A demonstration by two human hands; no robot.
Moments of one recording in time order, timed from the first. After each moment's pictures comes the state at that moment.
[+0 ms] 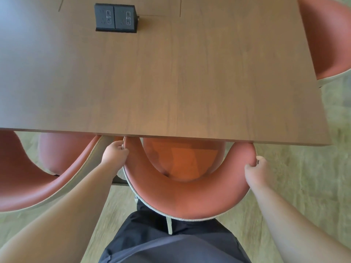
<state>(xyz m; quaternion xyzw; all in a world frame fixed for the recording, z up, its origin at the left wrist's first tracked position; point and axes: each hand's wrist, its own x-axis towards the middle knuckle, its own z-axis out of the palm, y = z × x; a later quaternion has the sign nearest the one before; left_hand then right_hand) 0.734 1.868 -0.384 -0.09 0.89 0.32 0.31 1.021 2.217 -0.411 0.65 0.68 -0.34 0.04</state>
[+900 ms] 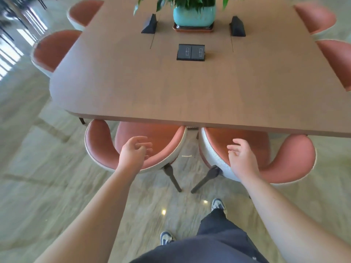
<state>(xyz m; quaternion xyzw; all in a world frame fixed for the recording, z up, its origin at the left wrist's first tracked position) 0.750 1.541 -0.240 -0.05 0.82 0.54 0.20 0.926 1.831 -0.286 0.42 0.78 -0.45 -0.10</state>
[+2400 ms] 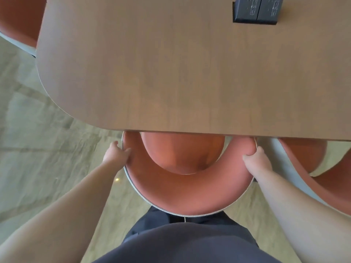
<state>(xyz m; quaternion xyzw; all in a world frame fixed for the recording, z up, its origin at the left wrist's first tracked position) 0.375 1.356 -0.406 -0.12 0.90 0.21 0.36 0.640 1.737 -0.411 0.62 0.71 -0.28 0.18</state>
